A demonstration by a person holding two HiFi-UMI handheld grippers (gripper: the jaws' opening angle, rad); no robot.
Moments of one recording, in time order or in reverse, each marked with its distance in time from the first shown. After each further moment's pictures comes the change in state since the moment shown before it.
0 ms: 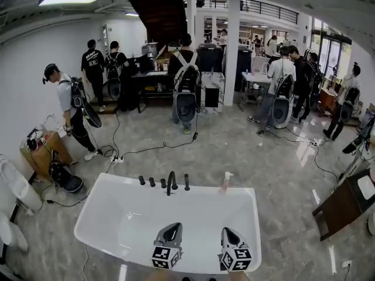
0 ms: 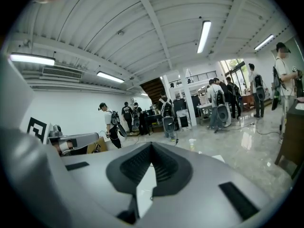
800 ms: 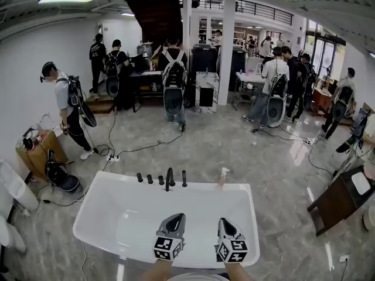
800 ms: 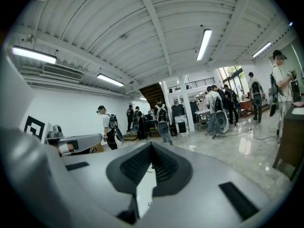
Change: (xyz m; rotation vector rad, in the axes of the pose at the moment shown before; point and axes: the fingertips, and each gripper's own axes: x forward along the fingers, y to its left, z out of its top) left arm -0.003 -0.012 0.027 0.006 -0.060 -0.075; right arm -0.010 0.025 0.027 -0.032 -0.074 -0.037
